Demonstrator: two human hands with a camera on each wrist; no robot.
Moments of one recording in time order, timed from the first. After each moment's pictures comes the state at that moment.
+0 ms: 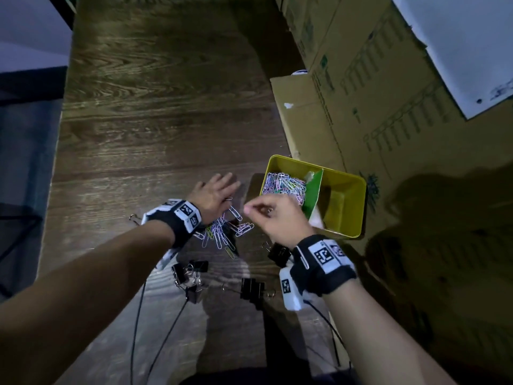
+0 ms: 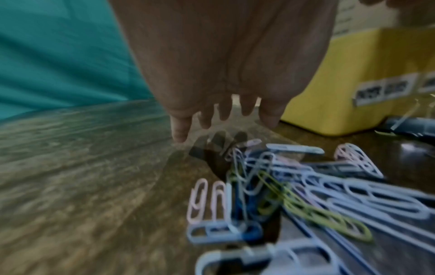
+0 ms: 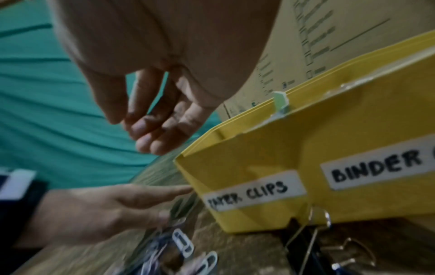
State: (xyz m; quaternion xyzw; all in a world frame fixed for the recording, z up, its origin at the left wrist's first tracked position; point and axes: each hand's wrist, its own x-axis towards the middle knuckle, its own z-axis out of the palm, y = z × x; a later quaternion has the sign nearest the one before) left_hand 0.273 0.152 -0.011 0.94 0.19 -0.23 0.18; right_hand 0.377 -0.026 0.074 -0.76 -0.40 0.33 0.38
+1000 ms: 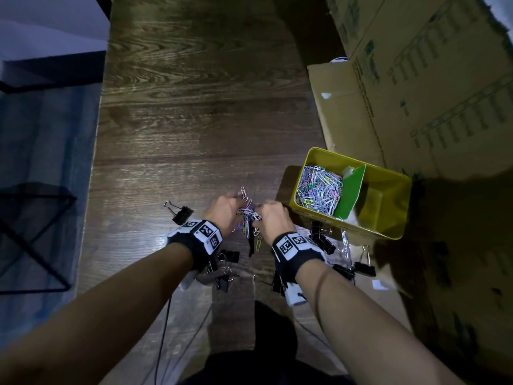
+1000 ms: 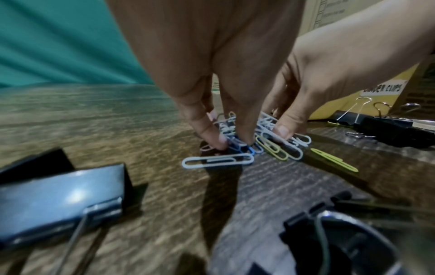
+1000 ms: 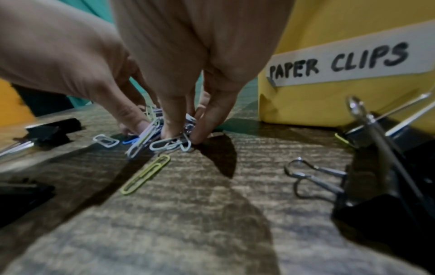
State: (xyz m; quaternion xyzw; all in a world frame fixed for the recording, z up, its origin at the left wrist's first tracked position) left_hand 0.218 0.128 -0.002 0.90 0.31 -0.14 0.27; right_hand 0.320 0.027 0.001 -0.83 -0.44 0.32 0.09
